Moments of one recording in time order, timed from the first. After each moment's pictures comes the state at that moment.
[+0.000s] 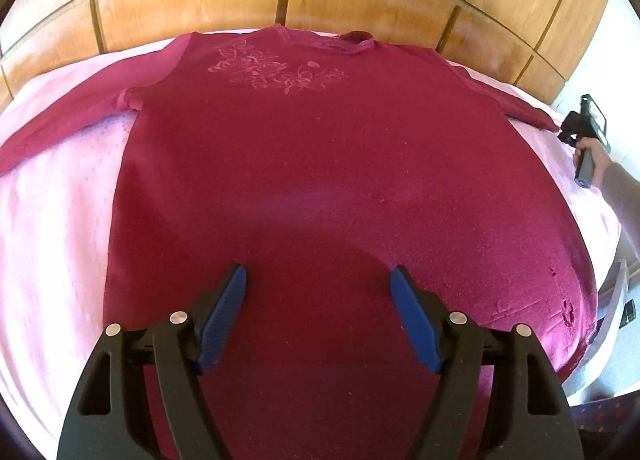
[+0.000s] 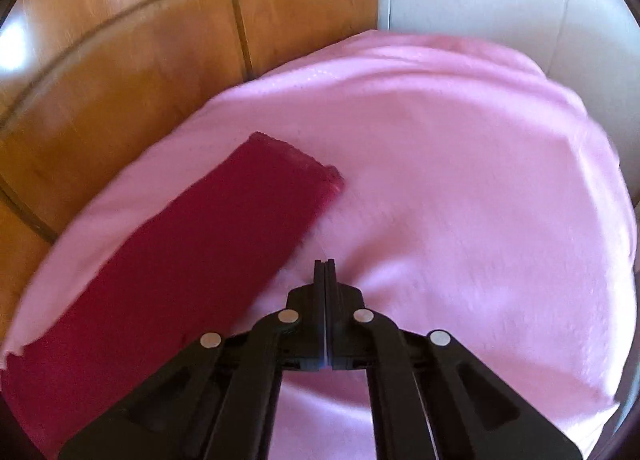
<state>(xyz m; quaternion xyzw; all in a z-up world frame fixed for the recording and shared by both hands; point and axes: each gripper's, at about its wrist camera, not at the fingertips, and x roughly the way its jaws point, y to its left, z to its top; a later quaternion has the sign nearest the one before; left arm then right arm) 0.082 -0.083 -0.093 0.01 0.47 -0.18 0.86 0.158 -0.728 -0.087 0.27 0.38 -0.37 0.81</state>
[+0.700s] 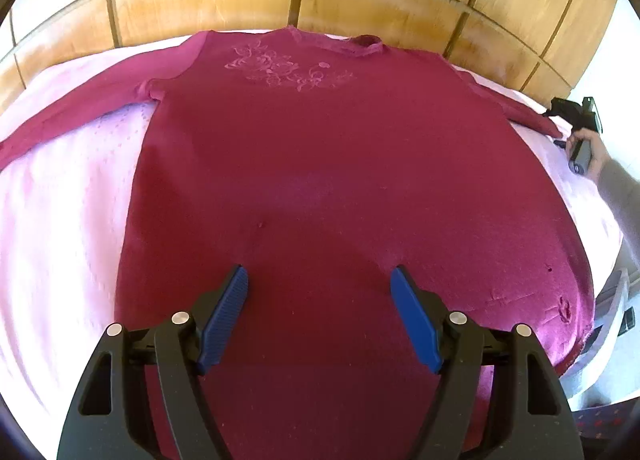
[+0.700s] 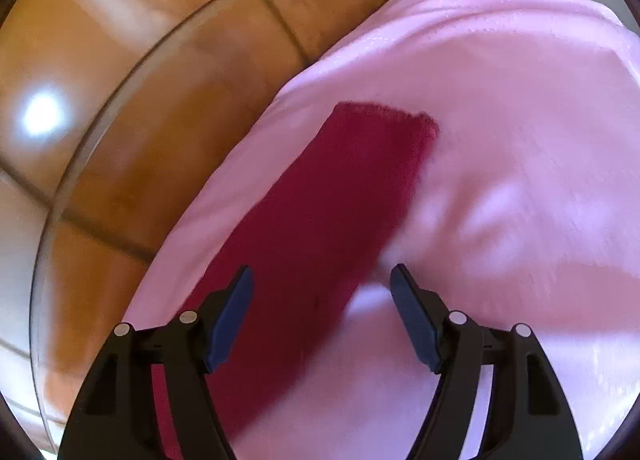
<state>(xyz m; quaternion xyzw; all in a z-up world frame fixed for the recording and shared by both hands) 0.071 -0.078 -0.087 0.00 0.48 -0.16 0.86 0.203 -0.717 -0.096 0.40 0.34 -0.30 0.80</state>
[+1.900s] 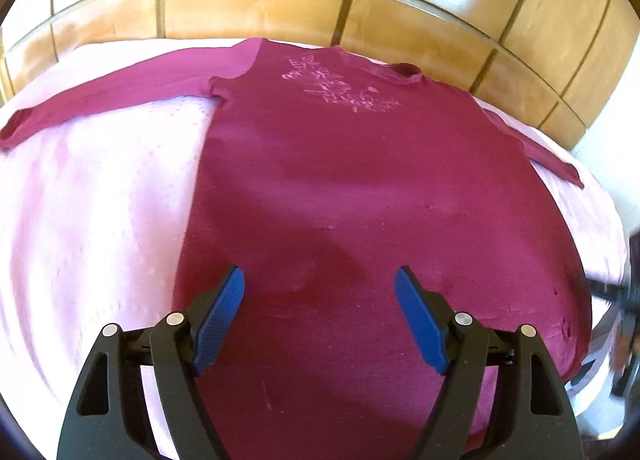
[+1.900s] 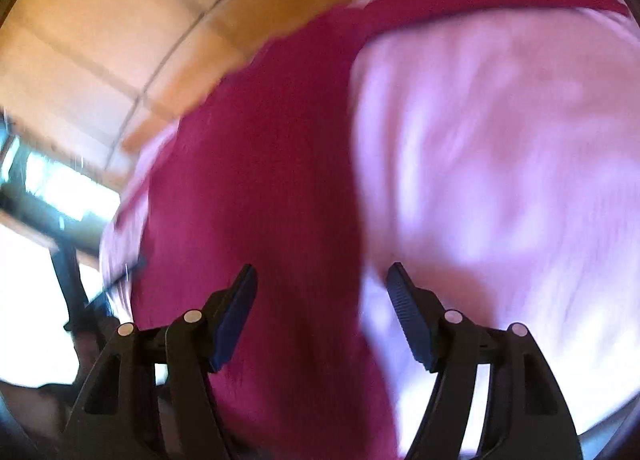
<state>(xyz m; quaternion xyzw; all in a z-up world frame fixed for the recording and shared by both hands) 0.066 -0.034 -0.082 -0.06 0.45 -0.12 0.88 0.018 -0.431 -0.090 0.23 0.51 0.13 0.82</state>
